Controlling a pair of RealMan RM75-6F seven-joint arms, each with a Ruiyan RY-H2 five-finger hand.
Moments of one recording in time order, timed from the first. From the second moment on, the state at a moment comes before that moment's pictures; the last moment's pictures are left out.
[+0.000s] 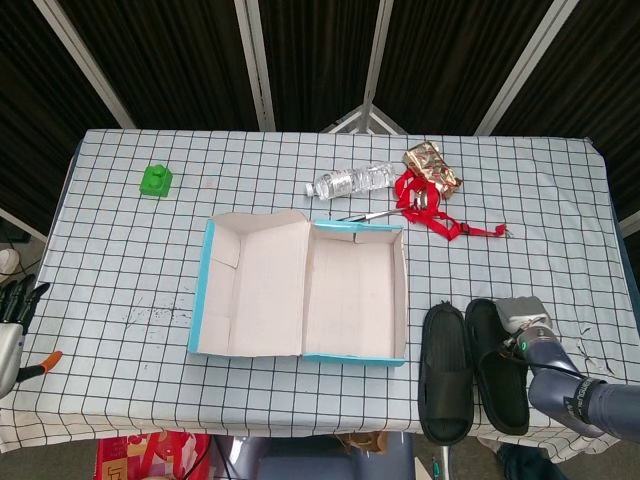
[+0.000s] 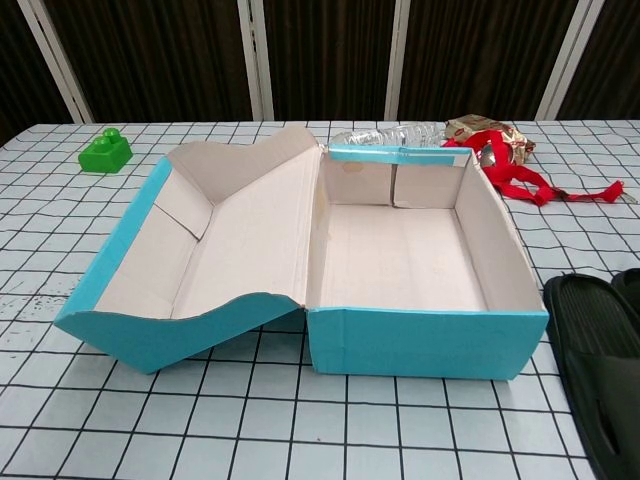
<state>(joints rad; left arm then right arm) -0.07 -1.07 -0.04 -1.72 1.45 1.48 0.18 1.08 -1.10 -0.31 -1.72 -0.12 0.69 -0.66</state>
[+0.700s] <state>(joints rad) -0.06 -1.06 -0.04 -1.73 1.45 1.49 0.16 1.09 -0.86 -0.24 -1.87 -0.27 0.64 -0.50</state>
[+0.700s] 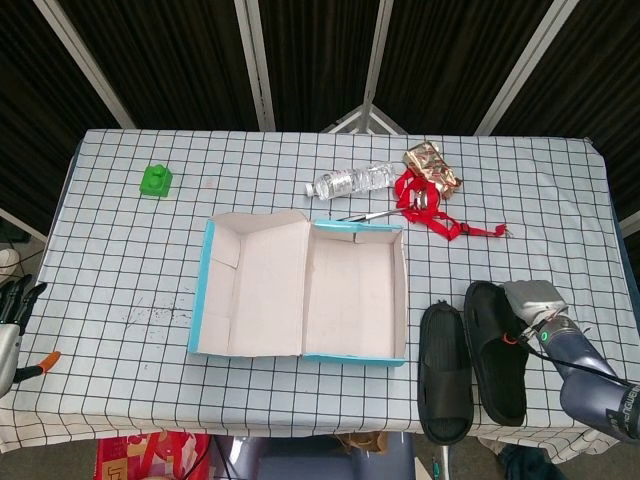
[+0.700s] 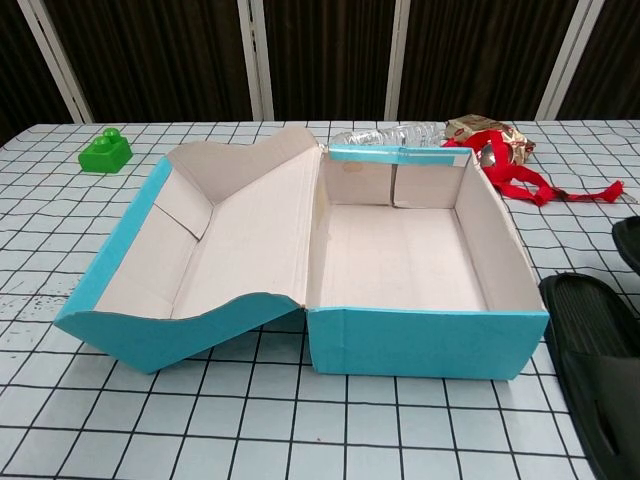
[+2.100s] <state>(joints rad) -0.06 -1.06 -0.05 -1.69 1.45 1.51 0.10 0.74 -1.42 0.26 -1.71 -1.04 1.33 -0.08</state>
